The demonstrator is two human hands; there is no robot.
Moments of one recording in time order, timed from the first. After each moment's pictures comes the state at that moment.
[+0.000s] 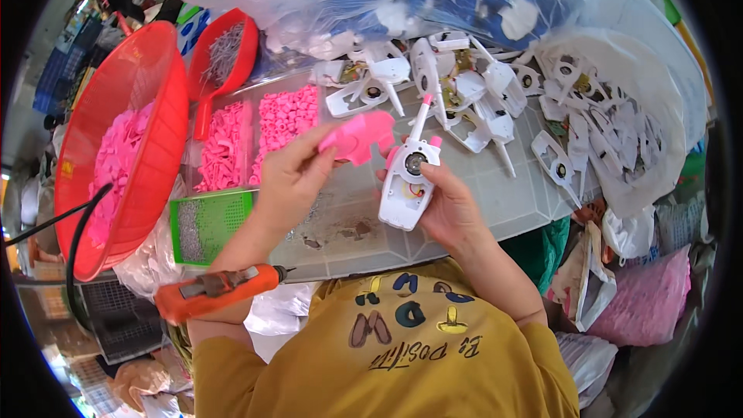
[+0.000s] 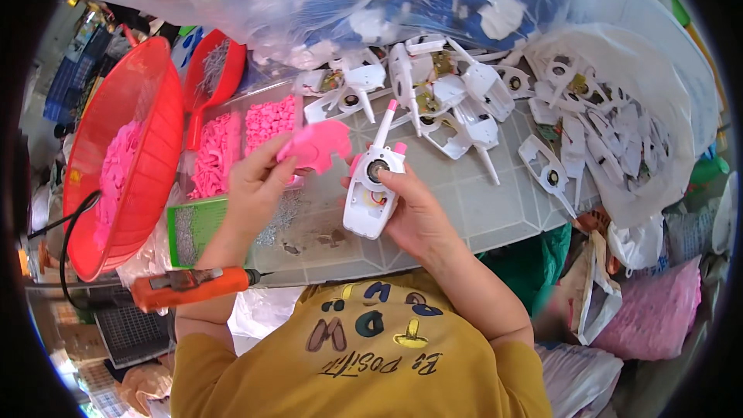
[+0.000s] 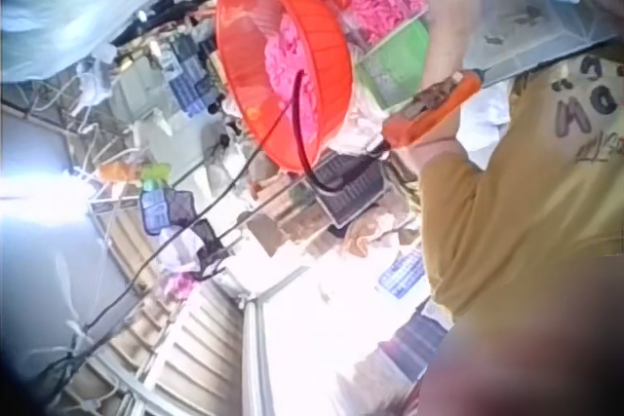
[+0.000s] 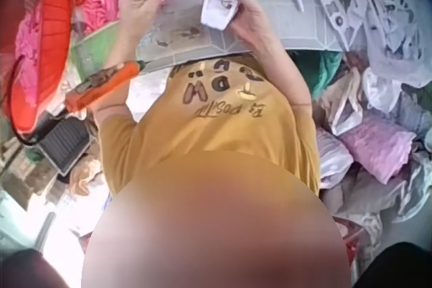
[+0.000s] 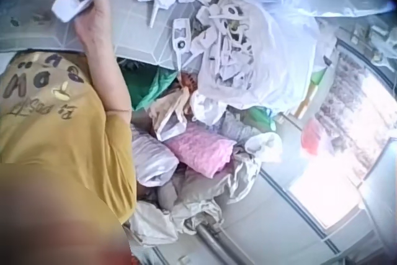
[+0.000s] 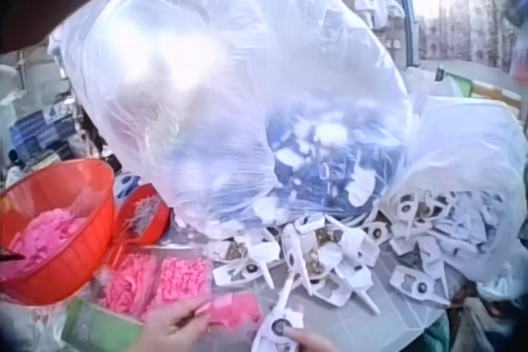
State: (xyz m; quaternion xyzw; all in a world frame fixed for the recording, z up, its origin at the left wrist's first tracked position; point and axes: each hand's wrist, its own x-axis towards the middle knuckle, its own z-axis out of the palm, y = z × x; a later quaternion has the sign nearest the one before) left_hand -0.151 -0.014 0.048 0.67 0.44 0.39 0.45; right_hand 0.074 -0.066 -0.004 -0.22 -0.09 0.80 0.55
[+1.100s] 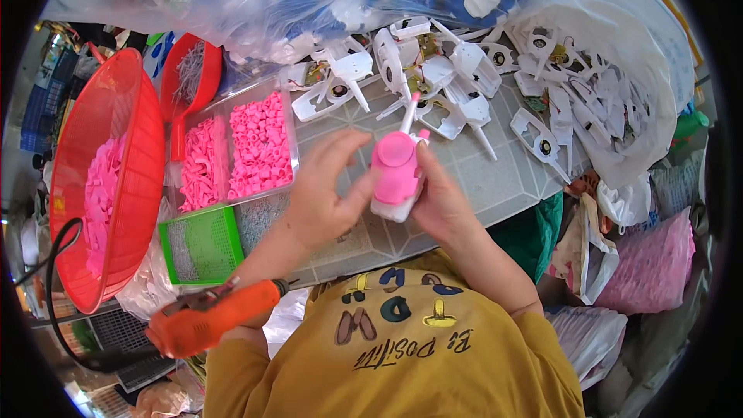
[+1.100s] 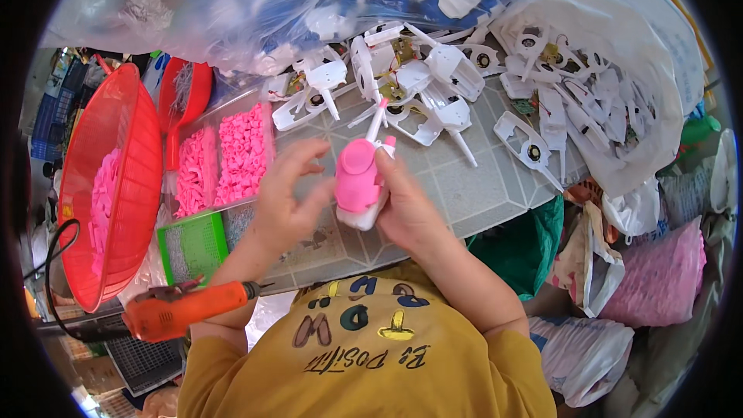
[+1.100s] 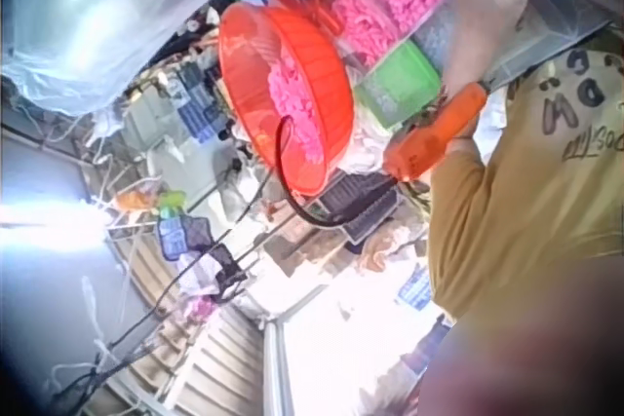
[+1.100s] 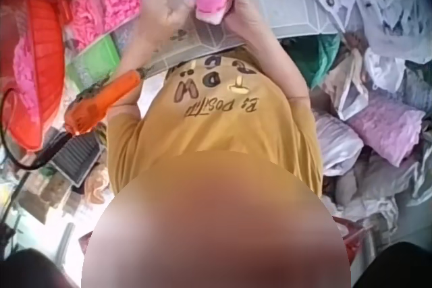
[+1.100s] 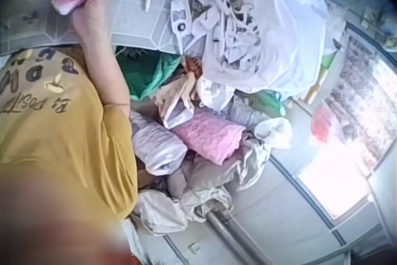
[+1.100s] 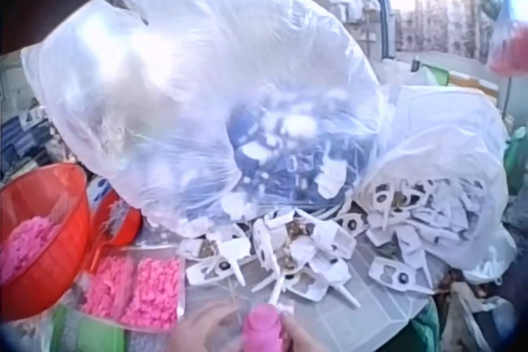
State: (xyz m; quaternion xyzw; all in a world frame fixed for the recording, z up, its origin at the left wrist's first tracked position) left_hand -0.093 -0.016 0.028 0.80 0.34 0.37 0.33; right_hand 0.086 -0.069 -0.027 -0.26 -0.08 0.76 0.59
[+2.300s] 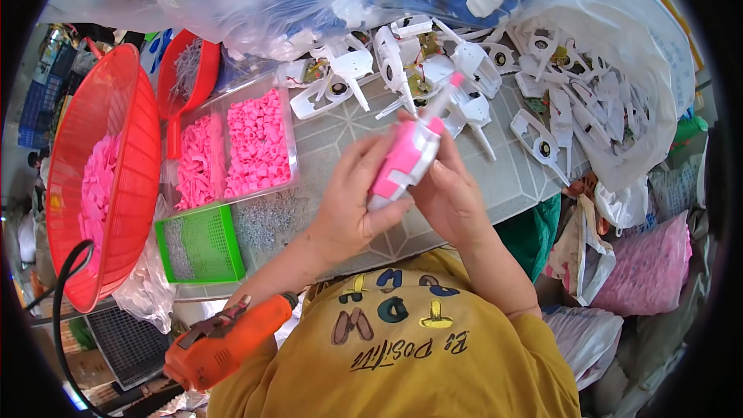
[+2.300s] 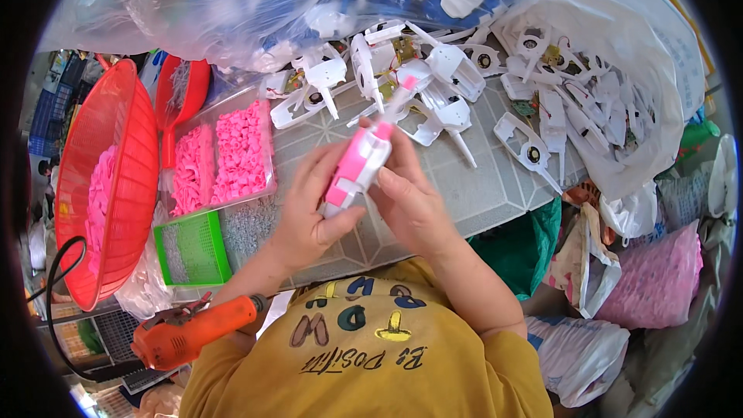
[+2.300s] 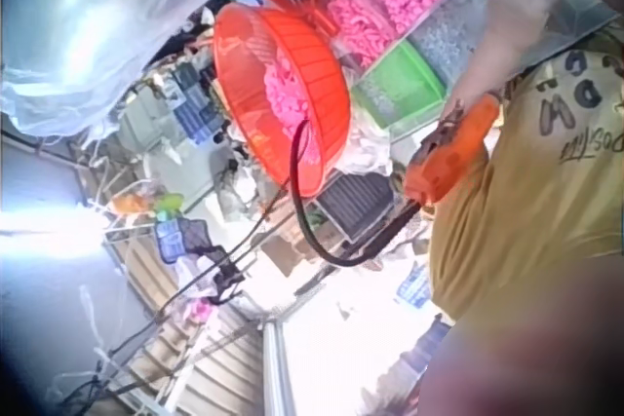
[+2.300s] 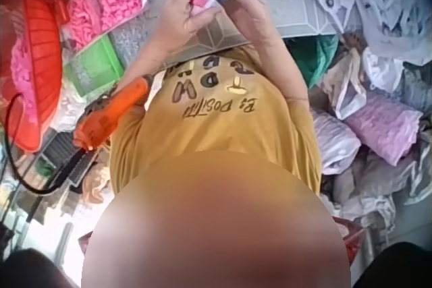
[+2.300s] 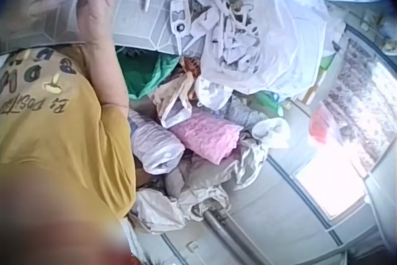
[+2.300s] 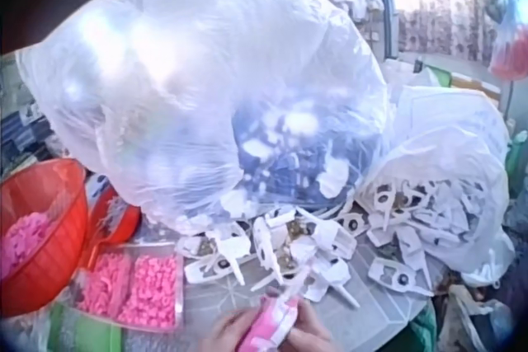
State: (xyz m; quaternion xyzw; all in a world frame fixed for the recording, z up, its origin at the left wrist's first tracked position) left_hand -0.074 -0.032 0.021 0.83 0.30 0.32 0.34; right_hand 0.100 -0.079 -0.001 -0.22 -0.29 0.67 0.65
